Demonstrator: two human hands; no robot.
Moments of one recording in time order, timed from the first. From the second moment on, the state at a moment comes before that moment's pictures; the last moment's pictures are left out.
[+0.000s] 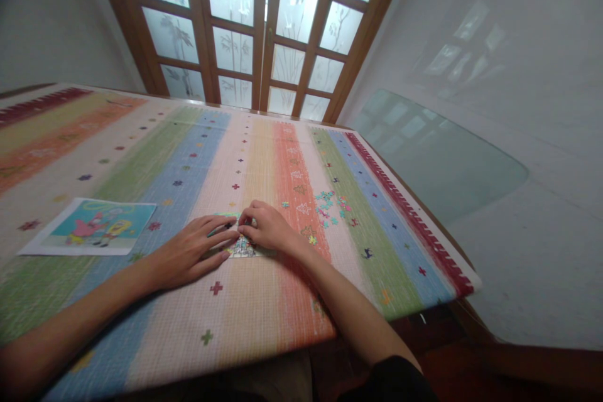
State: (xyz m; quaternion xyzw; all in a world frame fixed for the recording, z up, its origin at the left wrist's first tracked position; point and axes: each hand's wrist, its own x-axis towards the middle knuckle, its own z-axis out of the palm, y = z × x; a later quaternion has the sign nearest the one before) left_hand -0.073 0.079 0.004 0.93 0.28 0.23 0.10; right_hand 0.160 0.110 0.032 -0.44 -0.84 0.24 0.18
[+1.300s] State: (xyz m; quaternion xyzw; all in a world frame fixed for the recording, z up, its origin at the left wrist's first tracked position) left_hand -0.074 0.080 0.001 0.90 0.32 0.24 0.14; right_hand 0.181 0.098 0.033 -0.38 -0.91 0.13 0.13
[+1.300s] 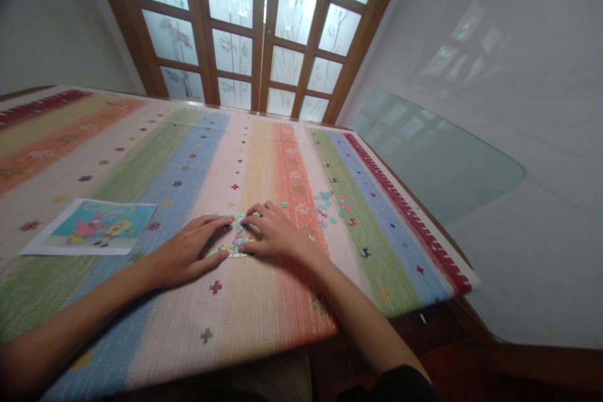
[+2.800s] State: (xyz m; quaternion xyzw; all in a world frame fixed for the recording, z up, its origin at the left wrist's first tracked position) left_hand -0.085 0.088 0.010 0.85 0.46 0.26 0.03; right_hand 0.254 0.098 0.029 -0.46 -0.84 0.23 0.18
